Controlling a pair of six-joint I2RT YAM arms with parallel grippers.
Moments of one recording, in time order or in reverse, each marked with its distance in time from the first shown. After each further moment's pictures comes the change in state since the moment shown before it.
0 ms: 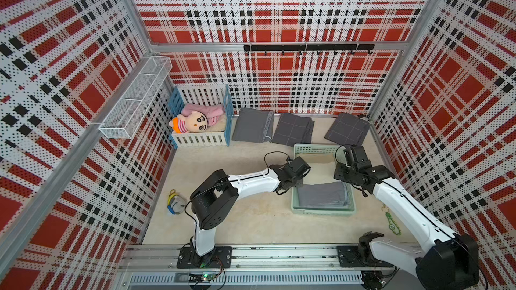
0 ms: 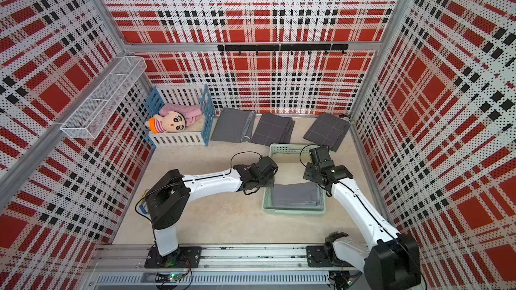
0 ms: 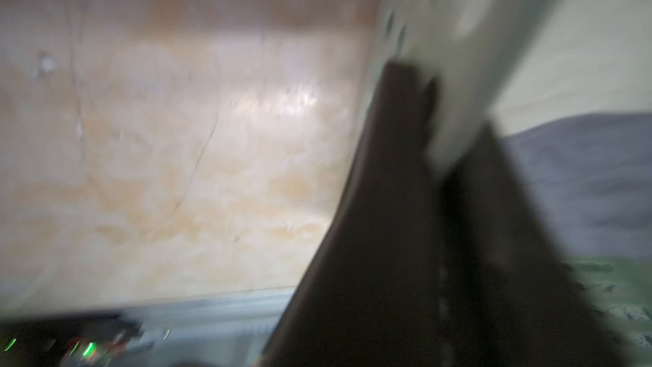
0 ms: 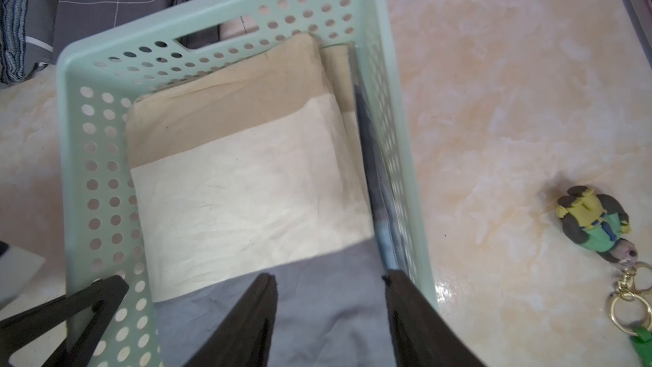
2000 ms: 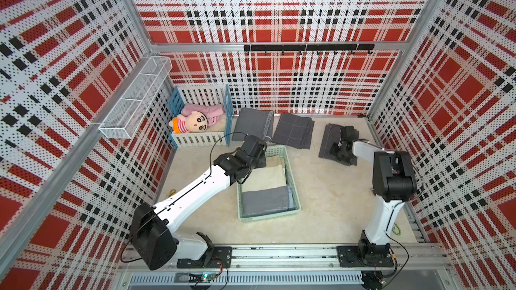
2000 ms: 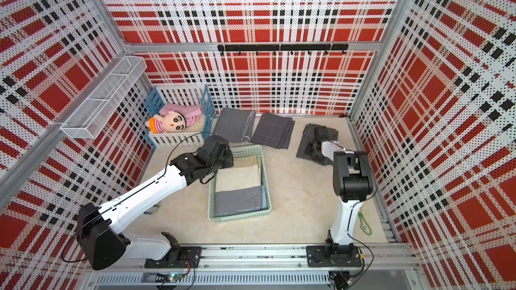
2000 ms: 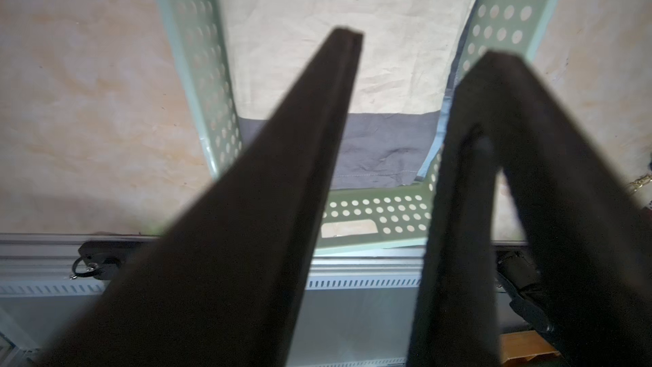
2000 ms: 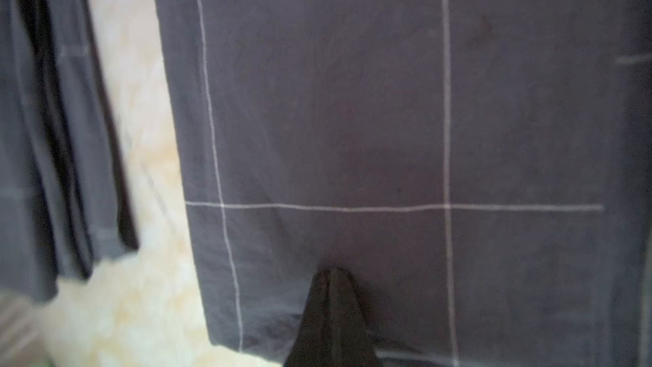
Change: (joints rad) left arm 0.255 -0.486 -0.095 -0.214 -0.081 0.142; right arm -0.189 0.754 0.282 0.347 -0.308 0.022
